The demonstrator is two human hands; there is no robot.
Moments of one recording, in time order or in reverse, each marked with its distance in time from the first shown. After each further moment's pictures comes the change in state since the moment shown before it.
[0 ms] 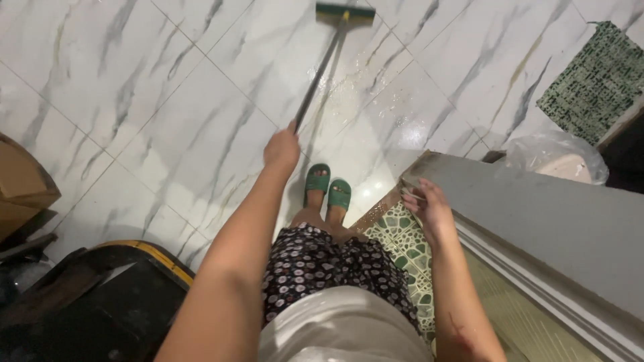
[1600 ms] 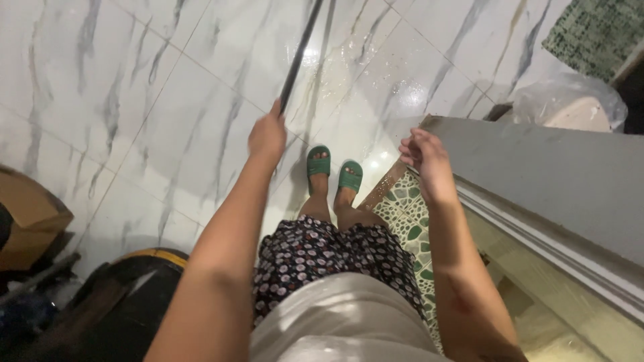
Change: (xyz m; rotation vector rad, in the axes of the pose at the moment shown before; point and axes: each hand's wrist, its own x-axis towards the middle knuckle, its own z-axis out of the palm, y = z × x) left_hand 0.016 0.001 -0.012 0.006 0.061 0.111; right_hand 0.004 -0.040 0.041 0.038 -0.031 -0.215
